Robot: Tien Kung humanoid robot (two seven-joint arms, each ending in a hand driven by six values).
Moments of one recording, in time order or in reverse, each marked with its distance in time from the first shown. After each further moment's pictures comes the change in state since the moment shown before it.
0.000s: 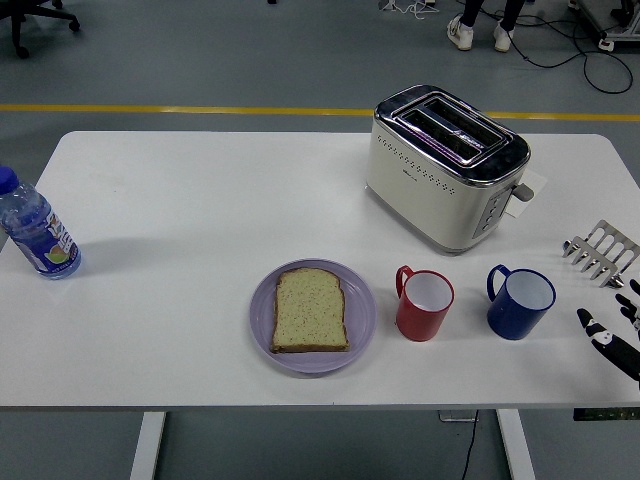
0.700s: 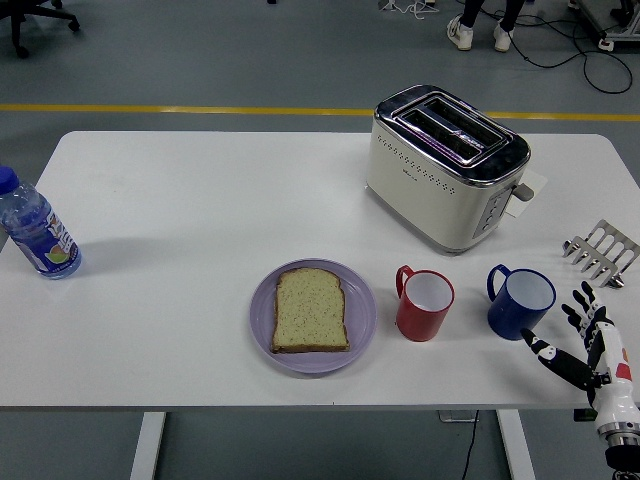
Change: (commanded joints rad) left arm -0.018 0.001 -0.015 -0.002 0.001 -0.001 0.001; right arm 0.093 0.056 -0.144 -0.087 0.016 -0.037 0.046
